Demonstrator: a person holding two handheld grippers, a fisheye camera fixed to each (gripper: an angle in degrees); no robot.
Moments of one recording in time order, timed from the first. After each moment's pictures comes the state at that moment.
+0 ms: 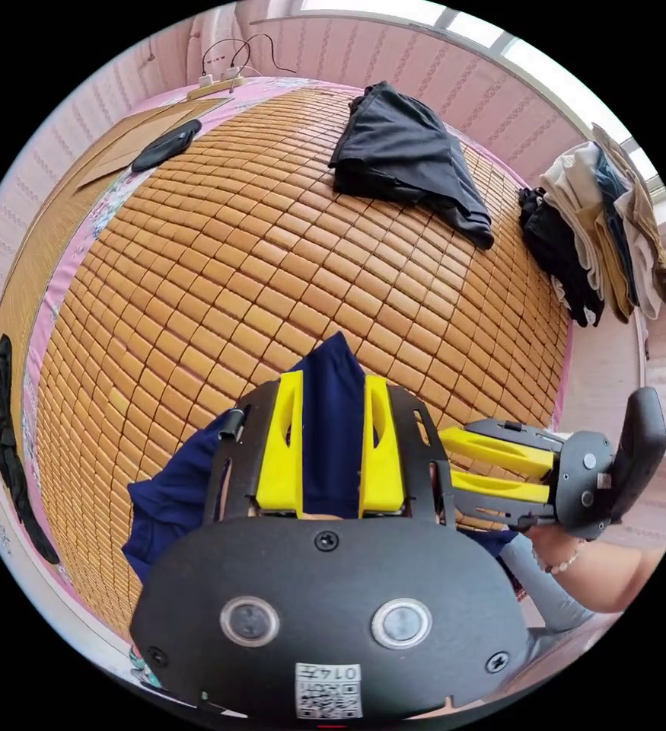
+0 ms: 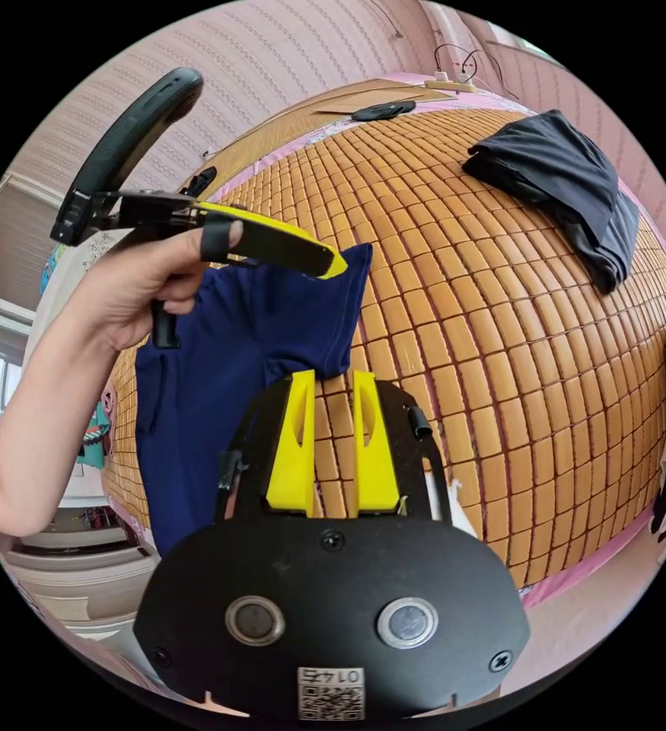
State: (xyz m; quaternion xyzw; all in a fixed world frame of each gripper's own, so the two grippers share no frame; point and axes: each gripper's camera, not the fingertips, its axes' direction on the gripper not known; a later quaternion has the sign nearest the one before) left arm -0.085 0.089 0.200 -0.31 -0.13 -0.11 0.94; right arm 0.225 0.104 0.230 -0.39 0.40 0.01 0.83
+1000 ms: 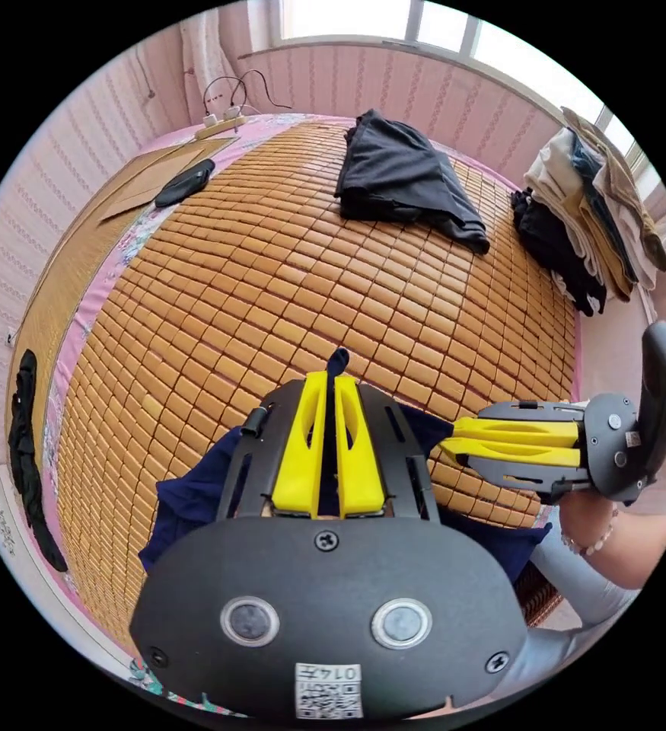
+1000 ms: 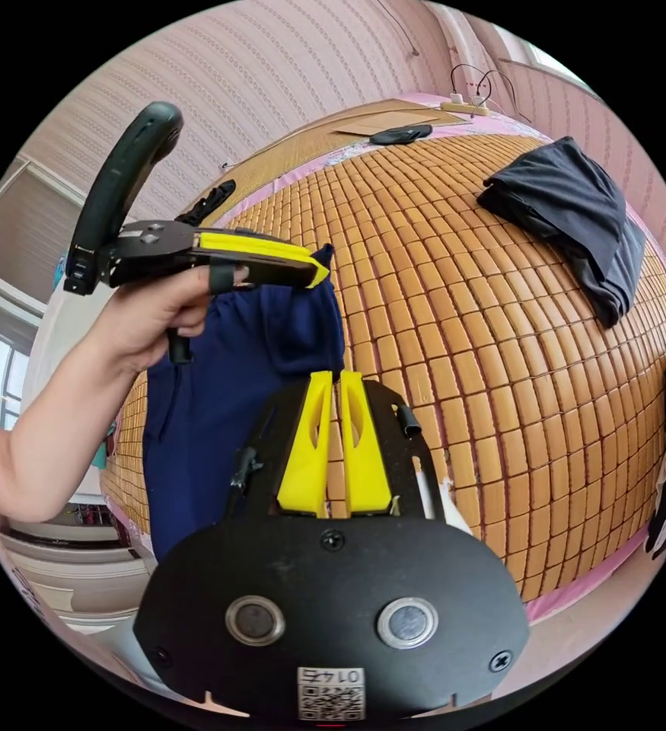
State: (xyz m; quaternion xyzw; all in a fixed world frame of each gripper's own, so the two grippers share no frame) left arm -0.077 0.095 0.116 -0.22 -0.16 -0.10 0.96; right arm 0.246 0.097 0.222 -0.35 0.38 -0.03 0.85
